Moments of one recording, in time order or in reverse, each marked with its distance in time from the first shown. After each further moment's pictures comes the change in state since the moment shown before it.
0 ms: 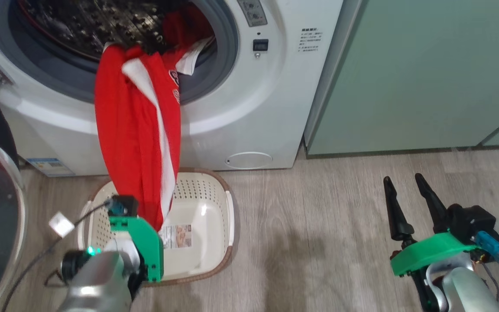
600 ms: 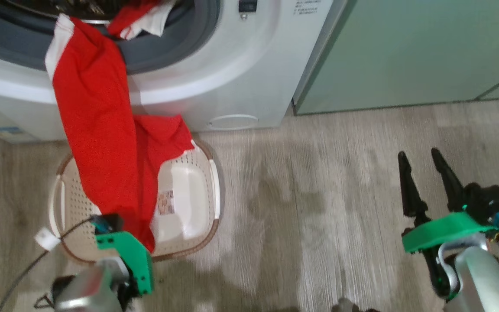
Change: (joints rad) left arm 0.054 0.023 0.005 0.015 -0.142 0.021 0.120; right arm -0.055 -0.022 -0.033 -0.033 -0.003 0.000 0.000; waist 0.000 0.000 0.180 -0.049
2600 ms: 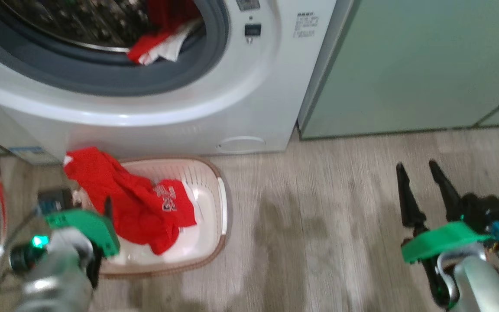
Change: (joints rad) left arm -0.066 0.092 0.001 0.002 -0.058 0.011 -0.473; right arm 0.036 -0.002 0.006 0.002 0.002 0.000 0.000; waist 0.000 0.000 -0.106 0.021
